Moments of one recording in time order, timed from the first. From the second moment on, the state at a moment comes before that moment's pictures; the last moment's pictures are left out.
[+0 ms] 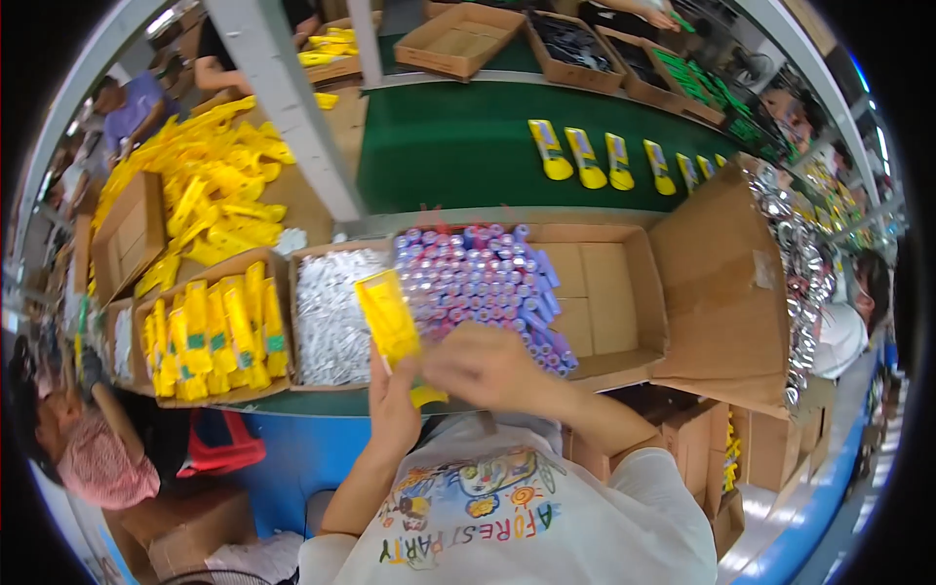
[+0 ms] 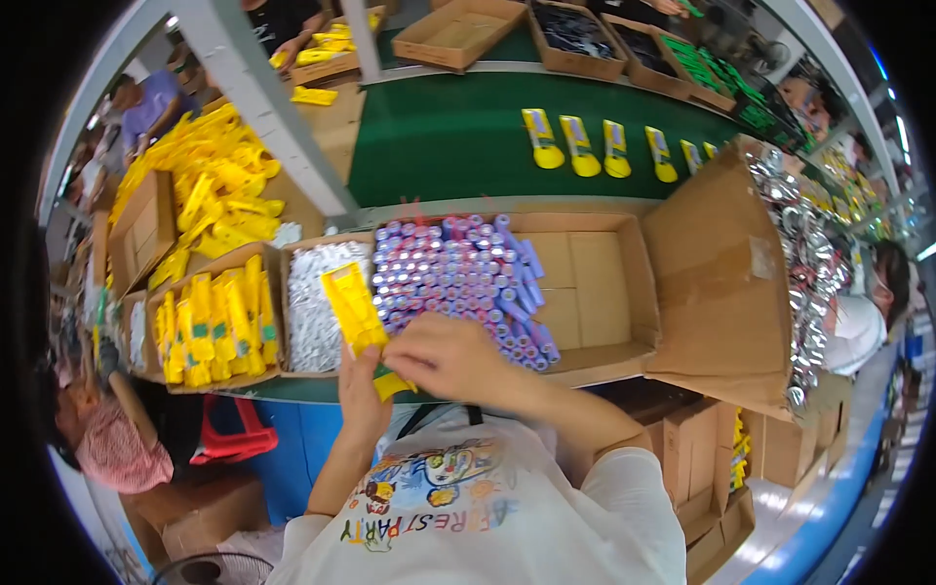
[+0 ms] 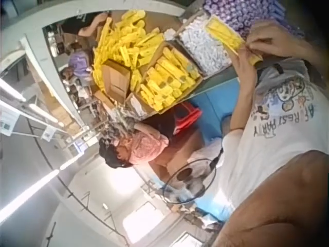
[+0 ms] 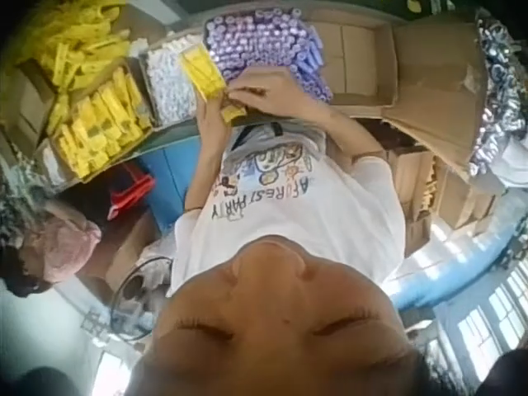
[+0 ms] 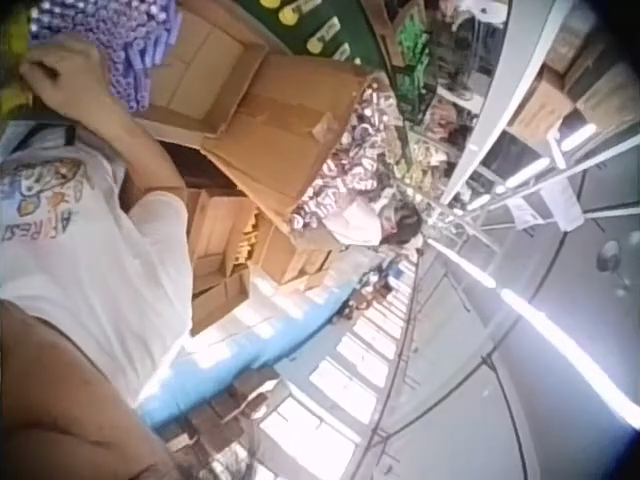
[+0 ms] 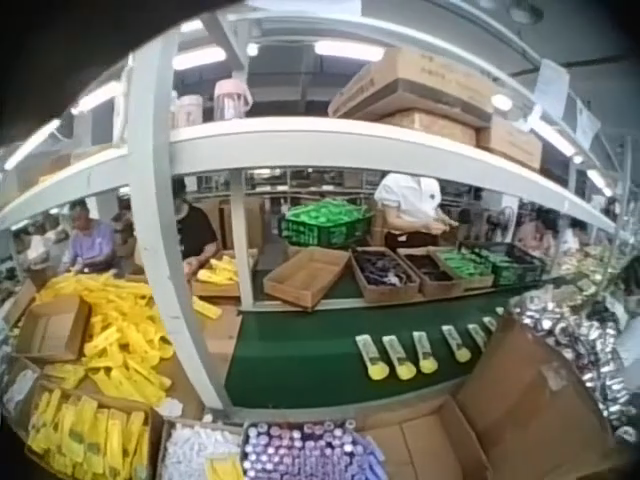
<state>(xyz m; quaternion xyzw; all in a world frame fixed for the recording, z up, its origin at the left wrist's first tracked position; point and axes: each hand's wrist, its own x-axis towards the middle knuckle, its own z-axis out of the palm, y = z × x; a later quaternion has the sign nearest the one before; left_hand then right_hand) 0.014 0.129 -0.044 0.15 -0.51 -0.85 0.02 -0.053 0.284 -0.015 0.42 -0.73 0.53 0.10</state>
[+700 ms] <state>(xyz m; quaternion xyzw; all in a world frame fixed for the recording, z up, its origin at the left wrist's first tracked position) 0.017 0.144 -0.039 0.00 -0.68 -0.73 -0.03 -0.050 0.308 0.001 0.02 -0.66 0.69 -0.30</state>
